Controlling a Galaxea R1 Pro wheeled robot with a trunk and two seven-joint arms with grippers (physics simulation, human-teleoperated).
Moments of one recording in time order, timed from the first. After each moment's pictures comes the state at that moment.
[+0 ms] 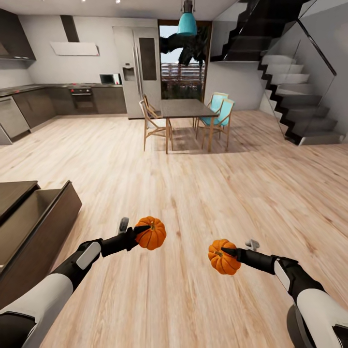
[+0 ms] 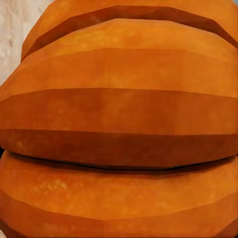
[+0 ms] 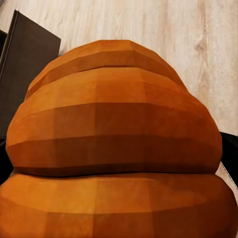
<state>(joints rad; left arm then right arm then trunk) -0.82 0.15 -0.24 -0.49 0.99 0.68 -0.68 -0.75 -0.22 -0.23 -0.42 -0.08 0.37 0.89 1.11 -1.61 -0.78</state>
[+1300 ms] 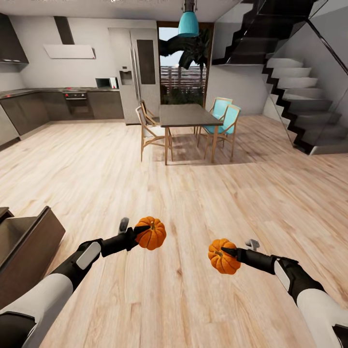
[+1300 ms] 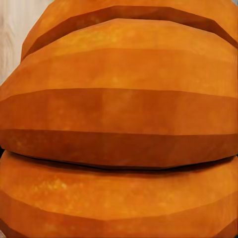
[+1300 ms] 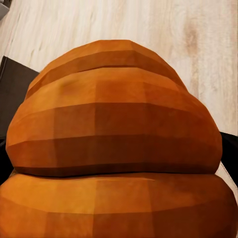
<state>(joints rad) -0.82 0.16 -0.24 -0.49 0.98 0.68 -0.68 -0.75 -0.22 -0.23 -0.42 -0.08 0.36 0.89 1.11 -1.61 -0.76</state>
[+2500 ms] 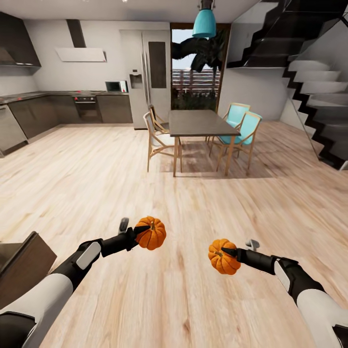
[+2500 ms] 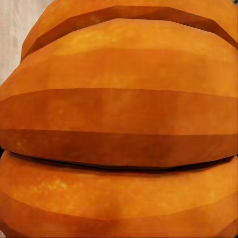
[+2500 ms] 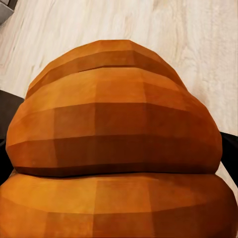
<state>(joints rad) -0.82 0.16 -0.24 -0.49 0.98 0.68 -0.68 -0.75 -0.22 -0.23 -0.42 -0.08 0.36 0.89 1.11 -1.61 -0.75</state>
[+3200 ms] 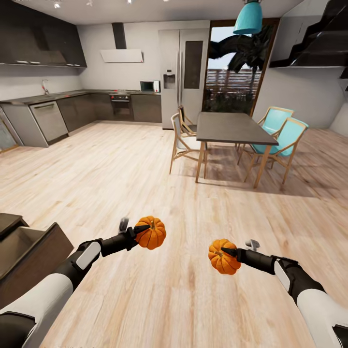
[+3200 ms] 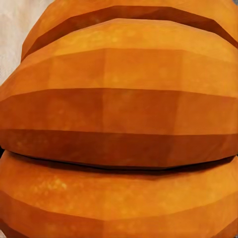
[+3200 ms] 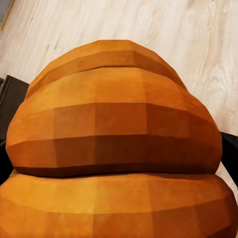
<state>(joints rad) -0.82 0.15 -0.24 -0.49 0.99 0.69 -0.68 -0.75 -0.22 -0.23 -0.42 -0.08 0.36 0.89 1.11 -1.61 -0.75</state>
